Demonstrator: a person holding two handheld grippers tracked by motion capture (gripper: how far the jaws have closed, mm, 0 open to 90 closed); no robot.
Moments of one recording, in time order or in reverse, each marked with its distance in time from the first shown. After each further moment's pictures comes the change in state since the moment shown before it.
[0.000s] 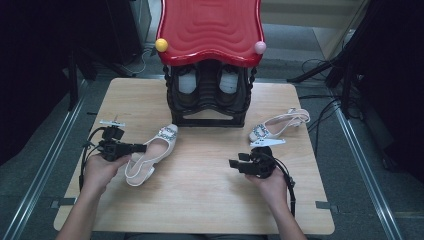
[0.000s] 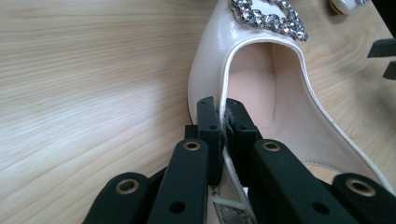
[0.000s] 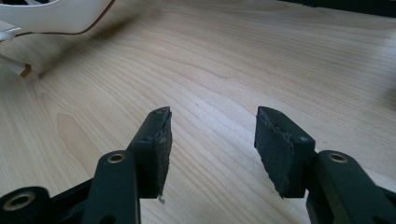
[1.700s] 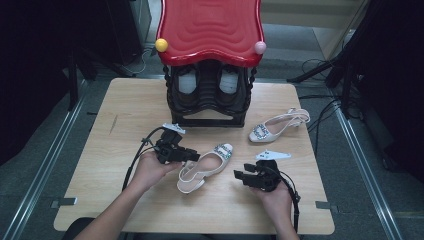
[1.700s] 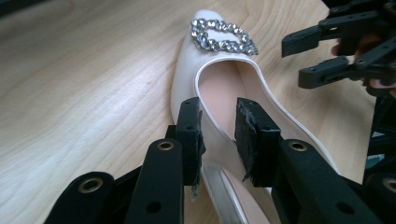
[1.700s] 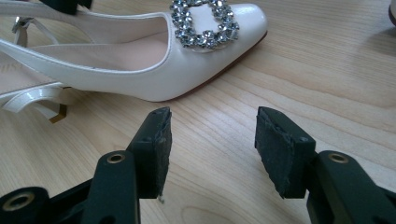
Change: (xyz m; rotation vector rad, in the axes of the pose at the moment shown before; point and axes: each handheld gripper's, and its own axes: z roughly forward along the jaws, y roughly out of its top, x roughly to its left) left arm -0.101 0.030 0.073 0.082 -0.190 0.262; right arm 0.012 -0.031 -0.014 -0.006 -0.061 0.019
